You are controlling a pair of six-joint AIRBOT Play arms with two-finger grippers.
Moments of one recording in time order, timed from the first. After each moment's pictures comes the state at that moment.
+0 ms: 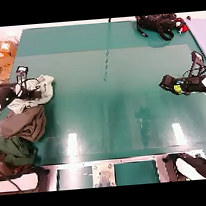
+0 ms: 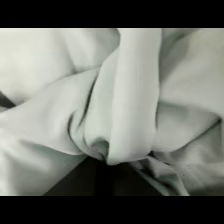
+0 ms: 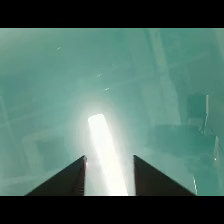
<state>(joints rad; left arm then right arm) 0.11 -1.47 0.98 1.77 -0.61 -1.56 -0.15 -0.96 0.80 -1.30 0.88 1.78</state>
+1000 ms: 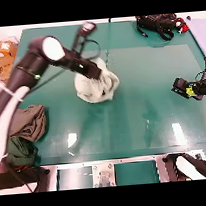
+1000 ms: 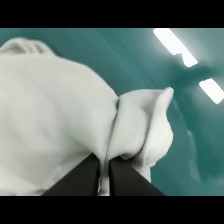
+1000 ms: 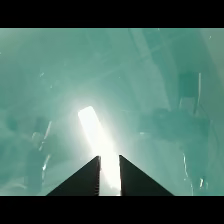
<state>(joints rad) -0.53 -1.49 1.58 1.17 -1.09 -1.30 -0.33 -0.96 0.81 -1.29 0.99 1.72</state>
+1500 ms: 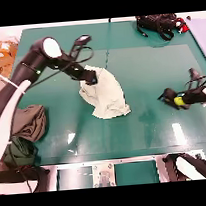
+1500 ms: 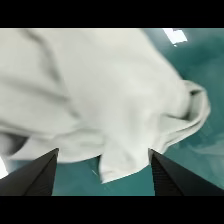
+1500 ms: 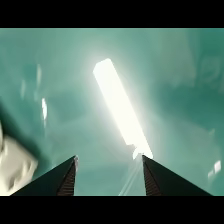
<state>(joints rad) -0.38 -1.55 1.59 1.13 -1.25 -1.34 -0.24 -0.96 0.64 -1.16 1.01 1.69</state>
